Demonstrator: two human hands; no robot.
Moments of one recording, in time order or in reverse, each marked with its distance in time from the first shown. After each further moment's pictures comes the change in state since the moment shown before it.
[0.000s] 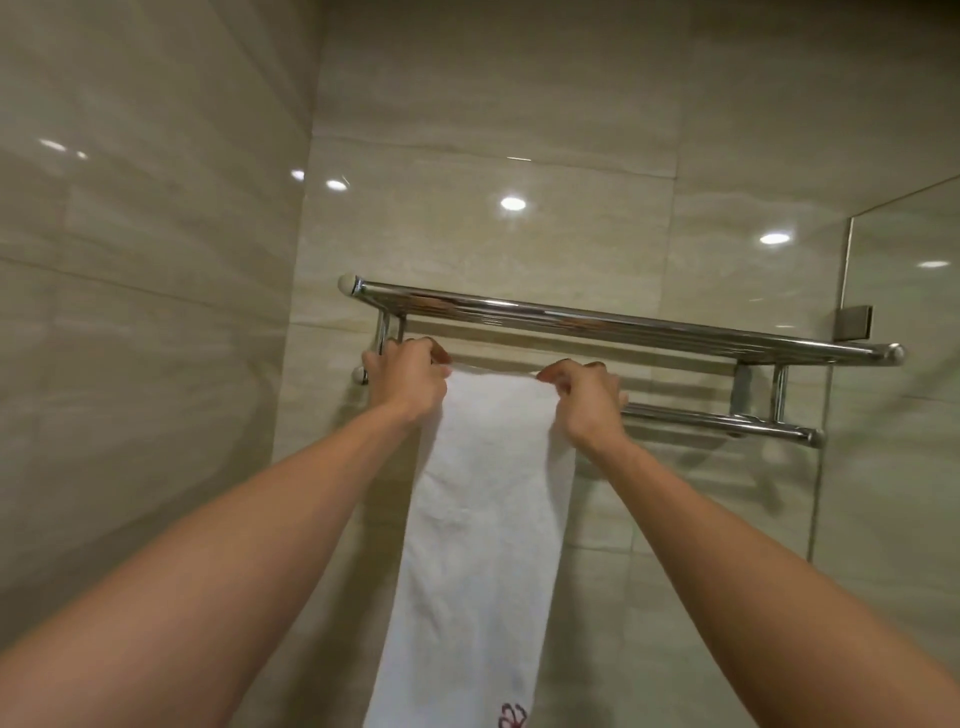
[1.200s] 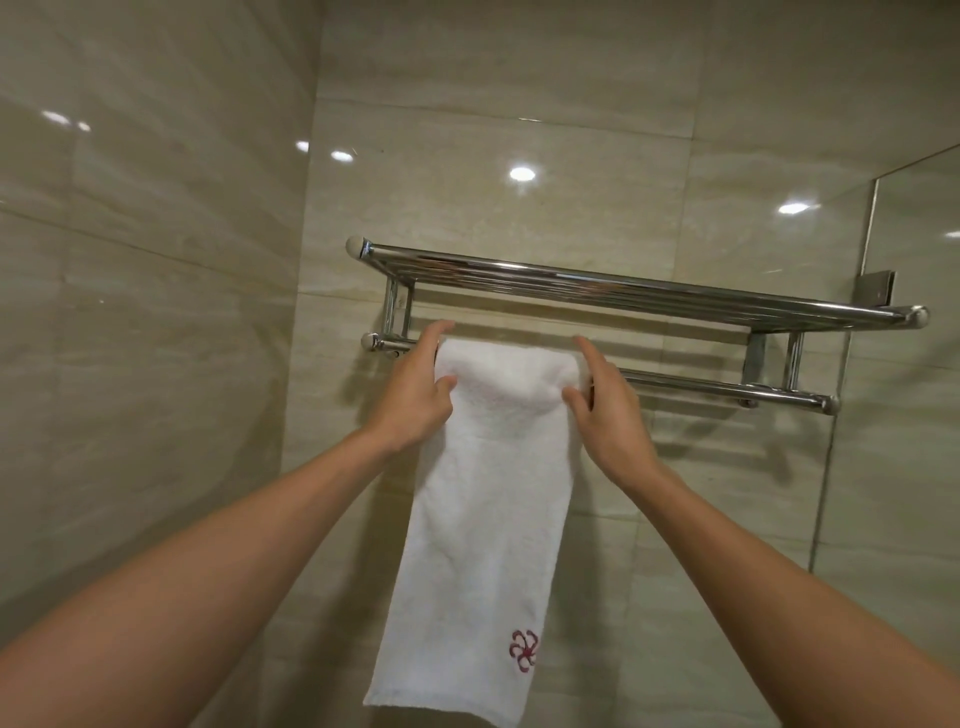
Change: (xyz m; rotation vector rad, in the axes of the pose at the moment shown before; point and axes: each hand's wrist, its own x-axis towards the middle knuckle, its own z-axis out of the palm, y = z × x) left_hand -0.045 -0.038 0.009 -0.321 -0.111 0.292; right_hand -0.051 0.035 -0.002 0.151 0.008 -0.242
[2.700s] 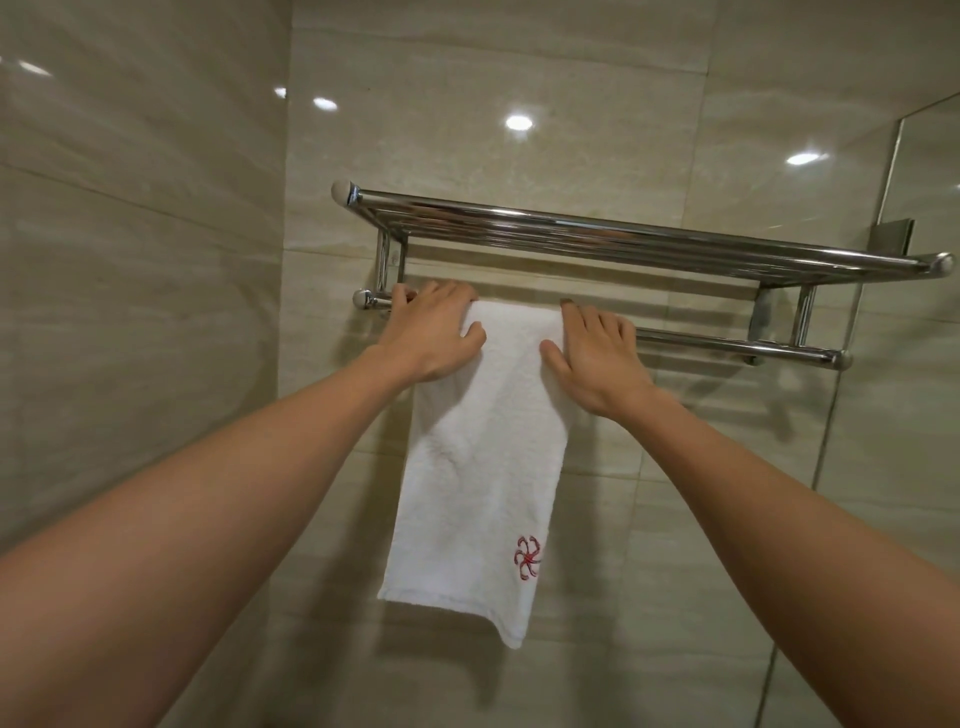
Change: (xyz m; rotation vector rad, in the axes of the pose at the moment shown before) left_hand 0.035 0.011 0.003 0.651 -0.188 0.174; right_hand 0.027 0.000 0.009 -0.630 -0.203 -0.099
